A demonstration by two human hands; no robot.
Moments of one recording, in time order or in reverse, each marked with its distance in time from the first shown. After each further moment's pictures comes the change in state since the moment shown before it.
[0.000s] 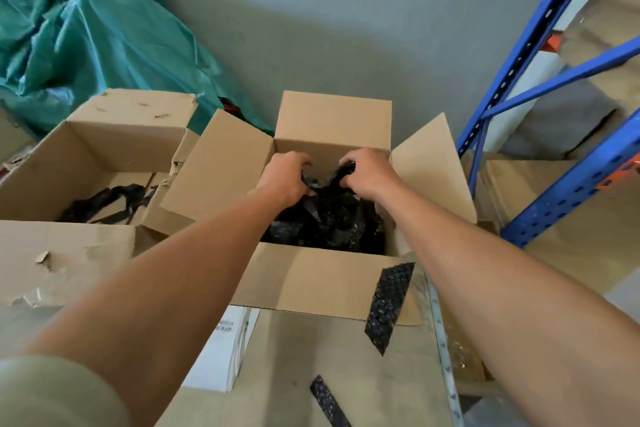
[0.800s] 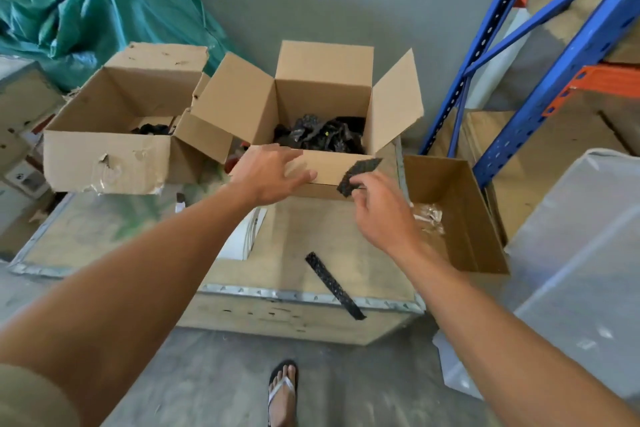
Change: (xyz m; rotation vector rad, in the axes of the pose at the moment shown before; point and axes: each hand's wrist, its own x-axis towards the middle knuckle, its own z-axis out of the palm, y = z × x) left_hand -0.226 0.012 -0.005 0.261 -0.004 0.180; right_hand -0.293 0.049 0.058 0.056 0.276 -0.209
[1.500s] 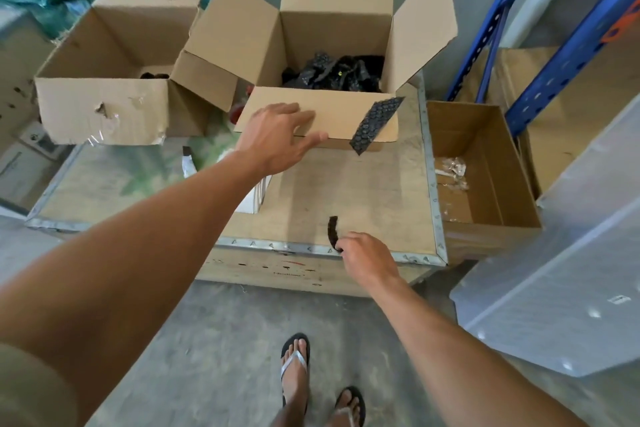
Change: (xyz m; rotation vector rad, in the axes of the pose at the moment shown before) left_hand -0.023 0.002 0.037 0.035 0.029 0.039; right_hand -0.106 0.061 0.150 -0.314 -0.447 -0.037
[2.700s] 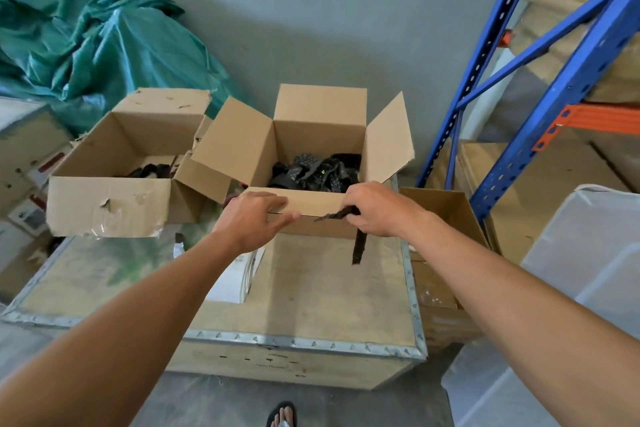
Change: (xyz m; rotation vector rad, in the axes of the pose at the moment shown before) left_hand 0.021 -0.027 -0.033 -0.055 -0.007 -0.055; right_hand 0.083 0.012 -0.273 -0.074 0.019 -0.215
